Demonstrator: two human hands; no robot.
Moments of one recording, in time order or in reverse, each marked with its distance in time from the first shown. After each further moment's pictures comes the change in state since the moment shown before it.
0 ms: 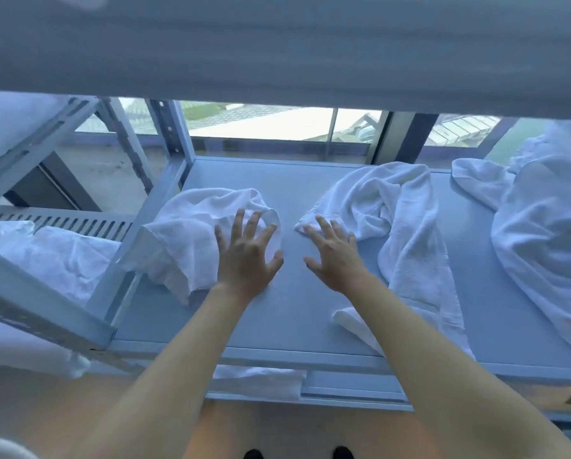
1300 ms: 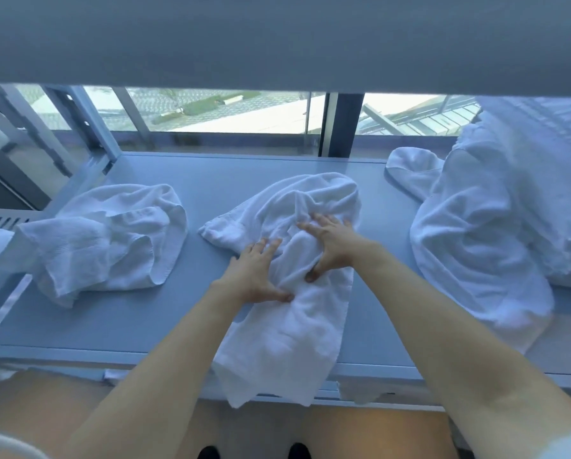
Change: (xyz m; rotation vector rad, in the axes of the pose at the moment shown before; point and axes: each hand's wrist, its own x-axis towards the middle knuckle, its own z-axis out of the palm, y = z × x) left_hand 0.033 0.203 0.091 -0.139 -0.622 -0.031; right_hand -0.015 0.240 -0.064 -0.050 -0.307 -0.096
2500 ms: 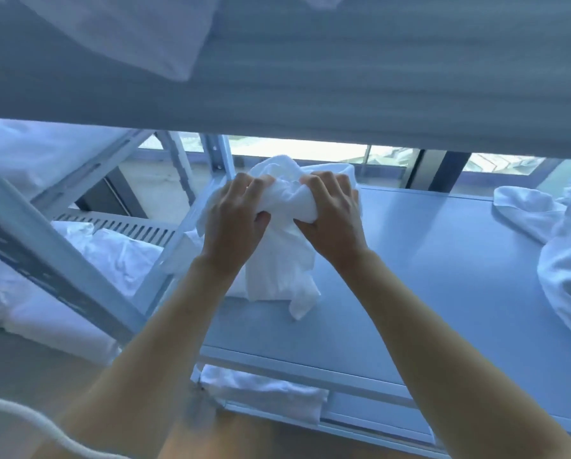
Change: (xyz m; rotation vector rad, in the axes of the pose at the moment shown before) left_hand -0.131 -0.185 -0.199 0.118 1.088 0.198; right_hand 0.055 -0.320 -0.068 0.145 1.052 -0.271
